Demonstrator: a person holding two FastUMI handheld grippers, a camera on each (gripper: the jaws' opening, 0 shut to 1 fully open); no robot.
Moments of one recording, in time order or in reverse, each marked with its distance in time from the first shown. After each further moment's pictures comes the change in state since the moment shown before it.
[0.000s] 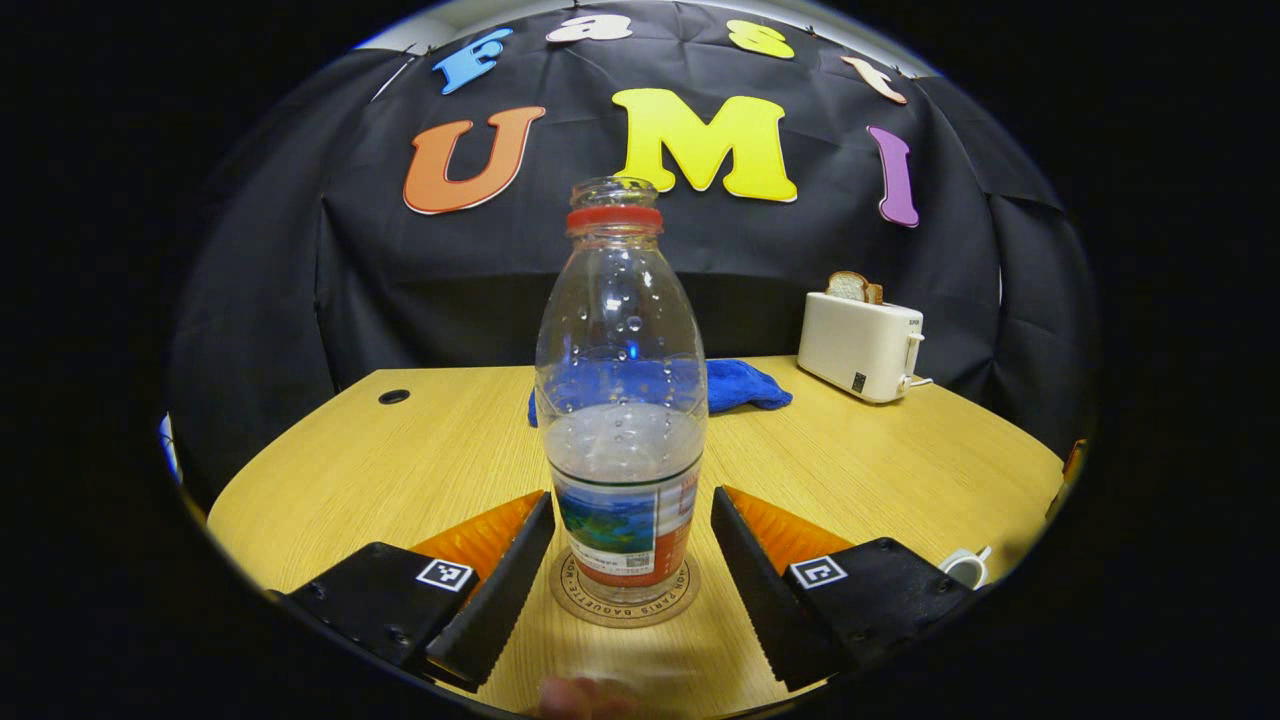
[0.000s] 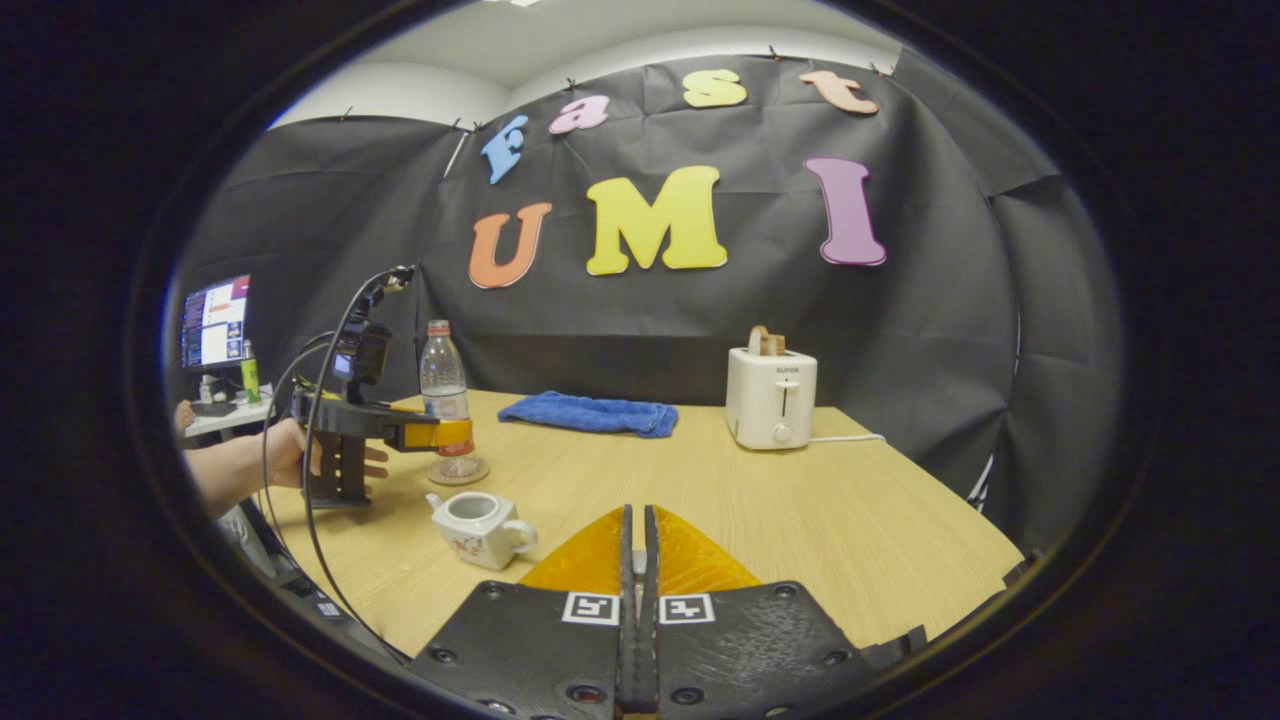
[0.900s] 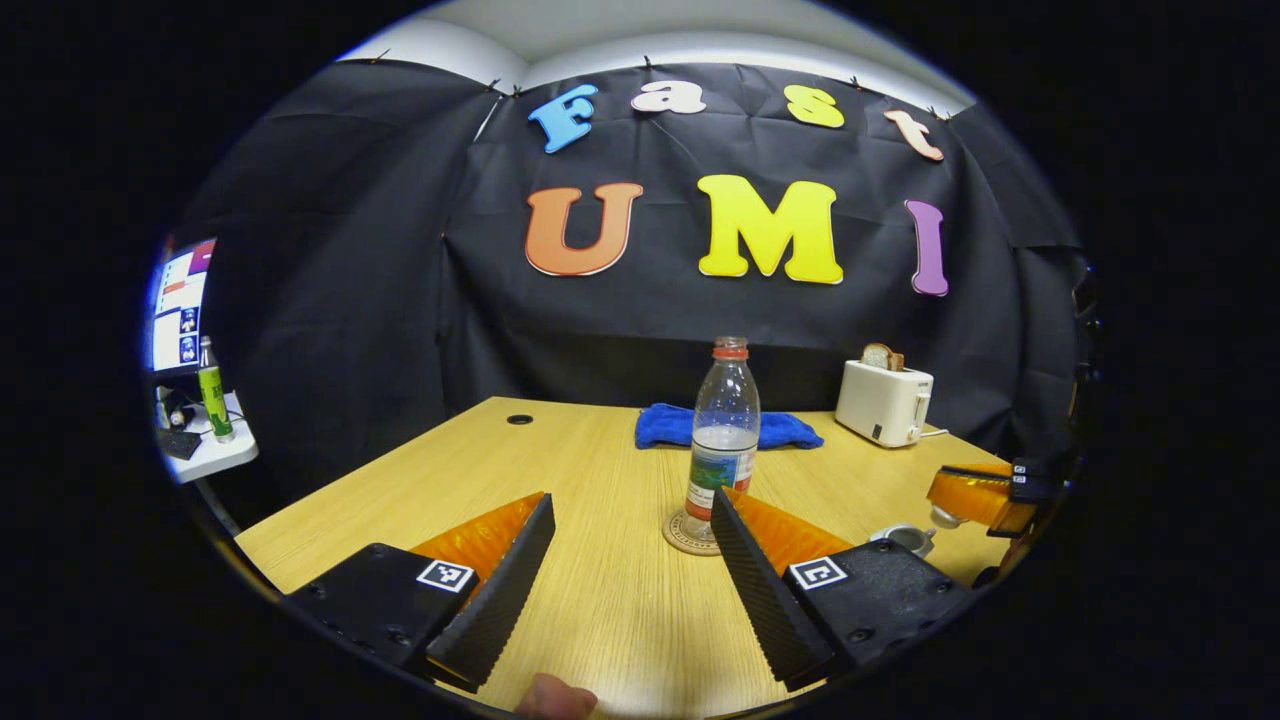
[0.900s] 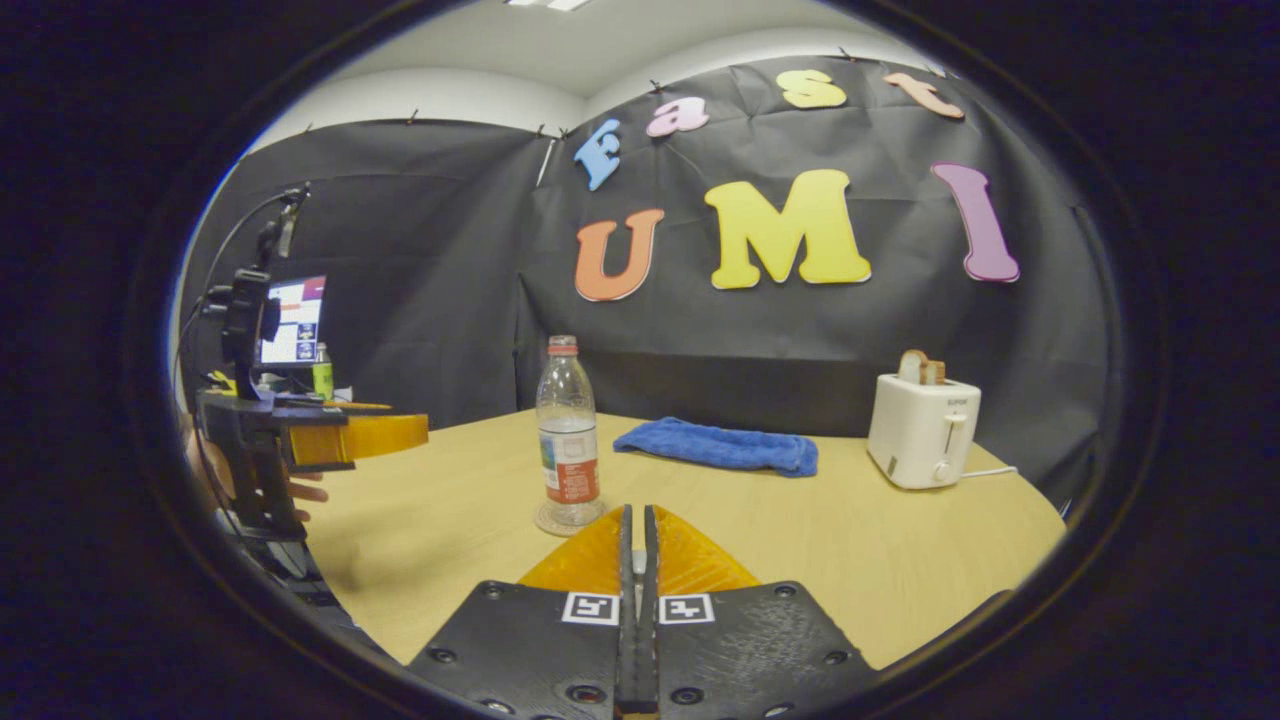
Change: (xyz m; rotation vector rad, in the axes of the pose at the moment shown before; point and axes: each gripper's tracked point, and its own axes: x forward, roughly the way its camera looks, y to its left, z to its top) left arm -0.167 0.068 0.023 -0.050 -0.202 0.231; right arm 0.079 0.134 0.014 -0.055 -0.032 0.298
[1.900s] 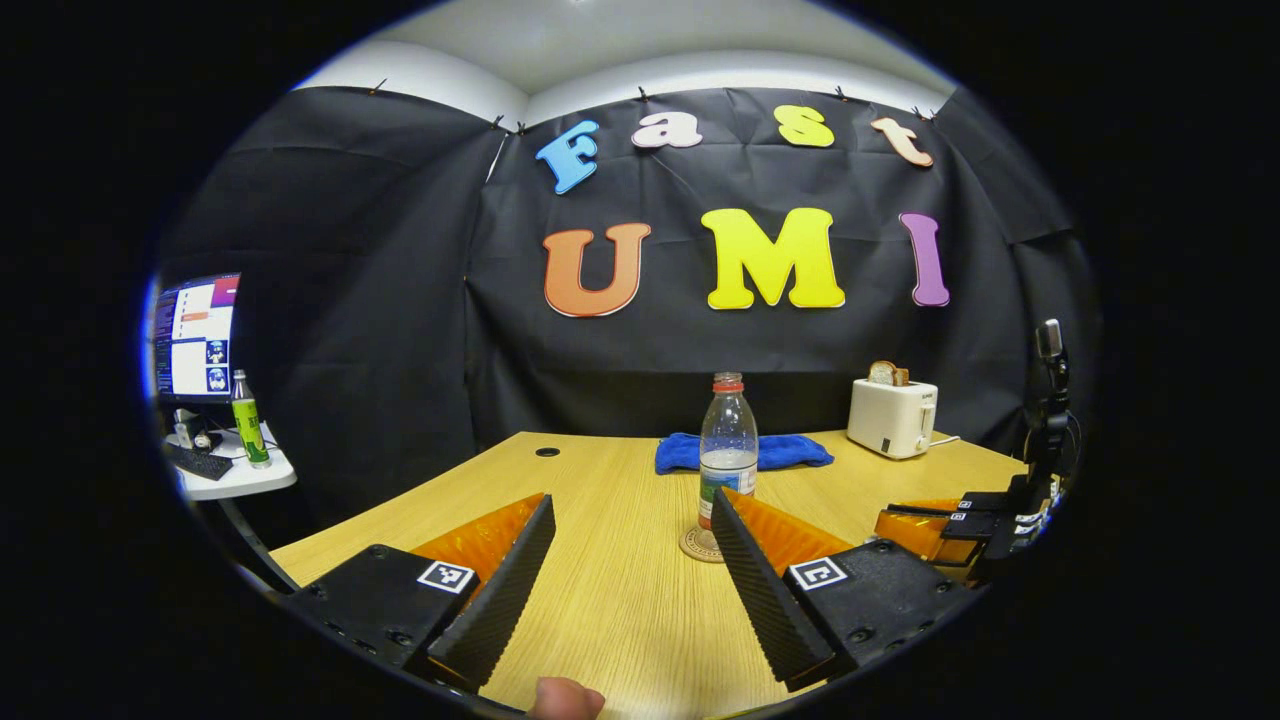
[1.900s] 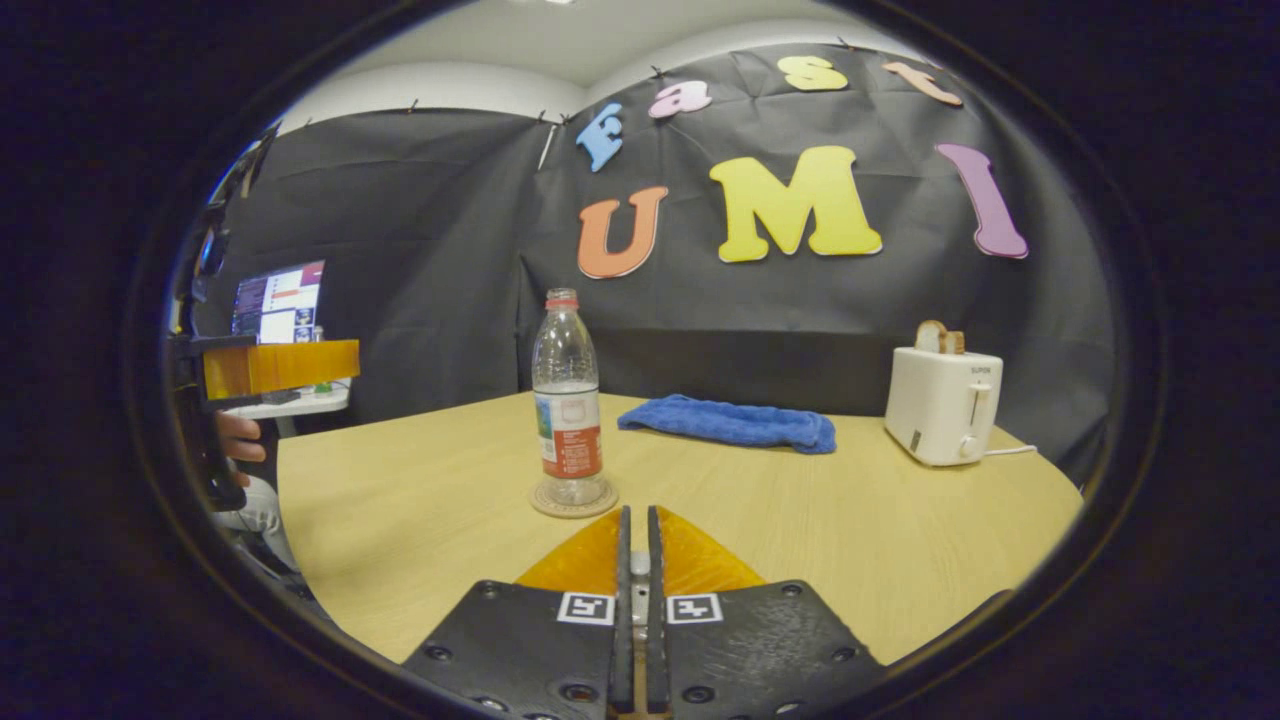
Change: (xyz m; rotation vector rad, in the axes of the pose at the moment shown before) left arm -0.031 0.002 0.020 0.031 -0.081 0.030; right arm 0.021 -0.003 -0.029 -0.008 0.015 -0.012
